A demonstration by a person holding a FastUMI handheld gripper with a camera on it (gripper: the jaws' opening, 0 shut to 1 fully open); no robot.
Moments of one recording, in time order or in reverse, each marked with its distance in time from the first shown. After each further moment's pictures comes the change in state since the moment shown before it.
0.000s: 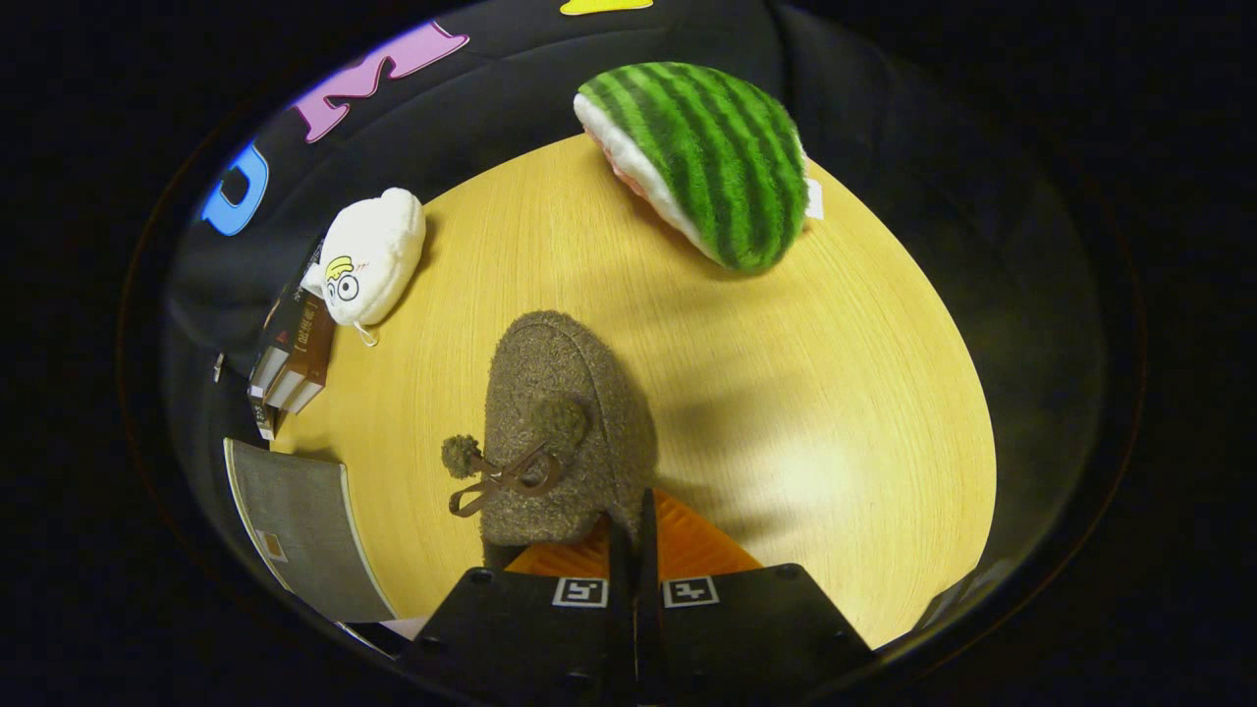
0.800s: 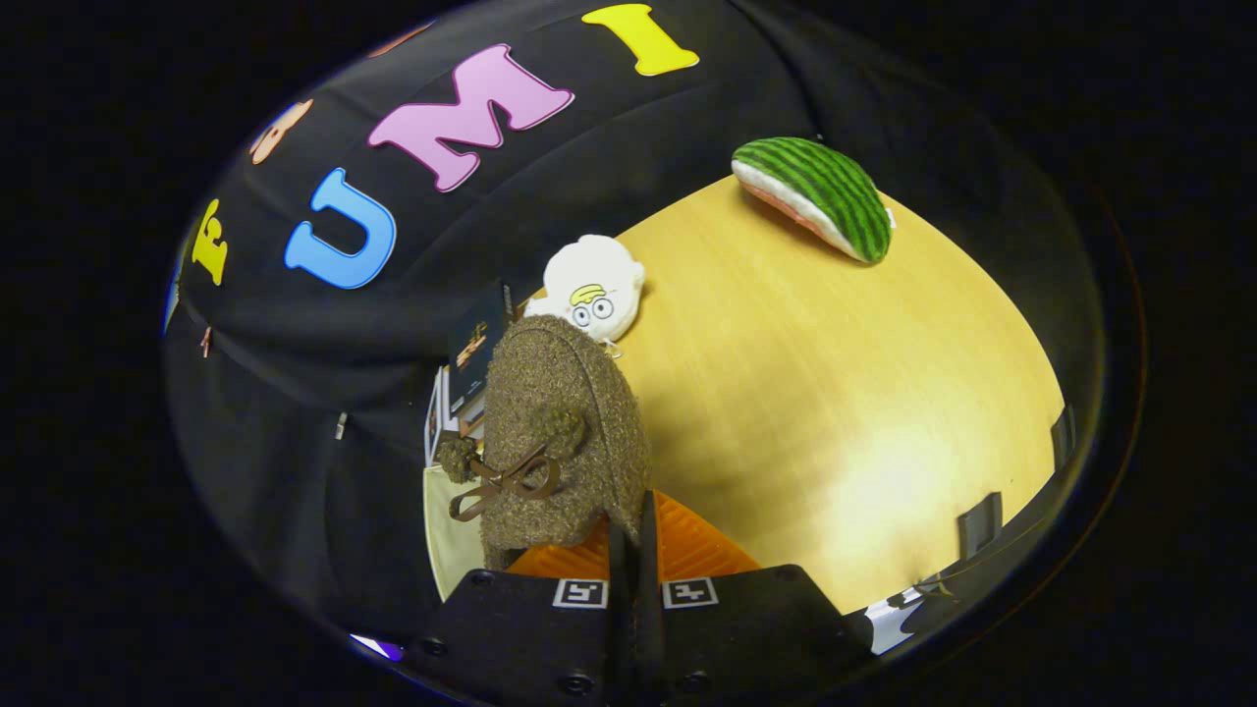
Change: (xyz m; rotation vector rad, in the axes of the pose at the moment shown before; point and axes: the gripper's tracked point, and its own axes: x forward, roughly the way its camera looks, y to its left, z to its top) arm -0.153 0.241 -0.043 0.180 -0.142 0.282
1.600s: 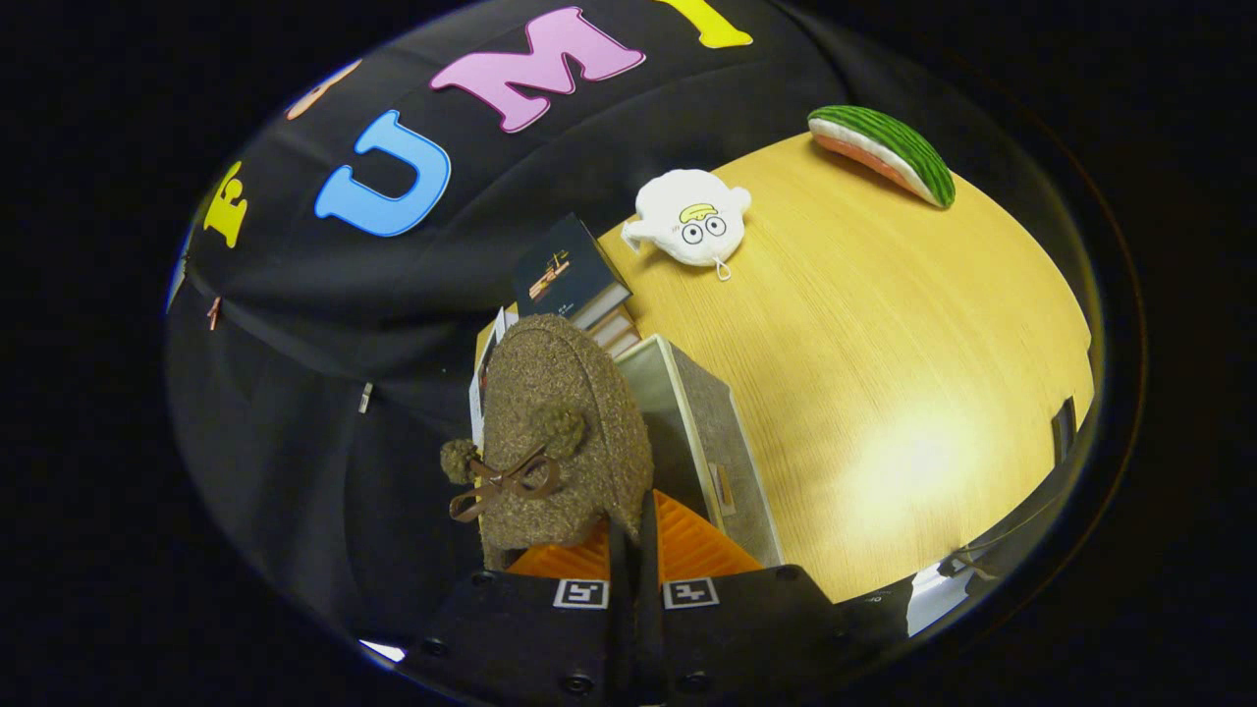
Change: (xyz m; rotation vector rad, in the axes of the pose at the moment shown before) arm 0.043 0.113 -0.099 0.002 0.076 0.007
